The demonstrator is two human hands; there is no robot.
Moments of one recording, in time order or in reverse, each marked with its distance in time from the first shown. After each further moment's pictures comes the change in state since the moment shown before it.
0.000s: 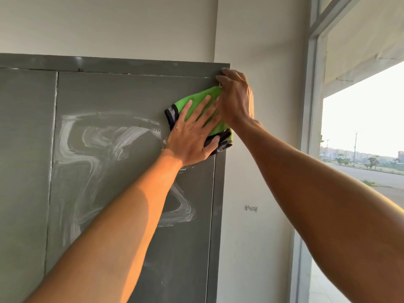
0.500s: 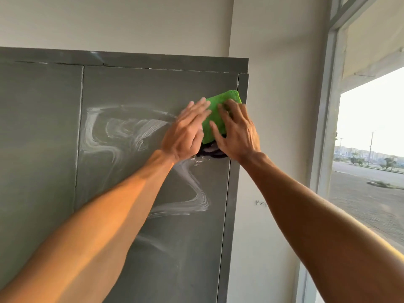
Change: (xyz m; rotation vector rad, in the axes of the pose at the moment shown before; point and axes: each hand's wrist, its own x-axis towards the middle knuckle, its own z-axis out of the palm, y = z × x) left_hand -0.042 -0.035 -0.023 -0.484 0.207 -0.083; right_hand -0.095 -0.012 0.025 -0.123 0.062 -0.218
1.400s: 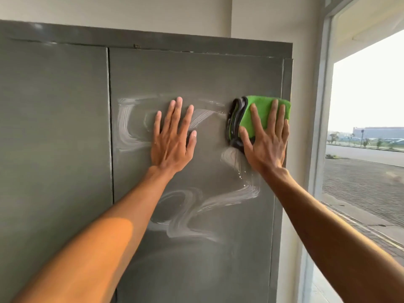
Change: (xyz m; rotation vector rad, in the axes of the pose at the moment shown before) left_hand -0.116 -0.106 -0.053 0.326 -0.048 -0.252; right_hand -0.048 -0.084 0.037 -0.353 -0.173 0.424
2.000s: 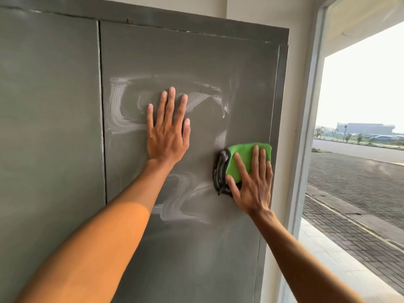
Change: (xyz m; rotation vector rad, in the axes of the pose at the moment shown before) left_hand -0.021 0.013 0.008 -0.003 0.059 -0.127; right_hand -0.144 0.014 0.019 -0.025 -0.081 -0.115
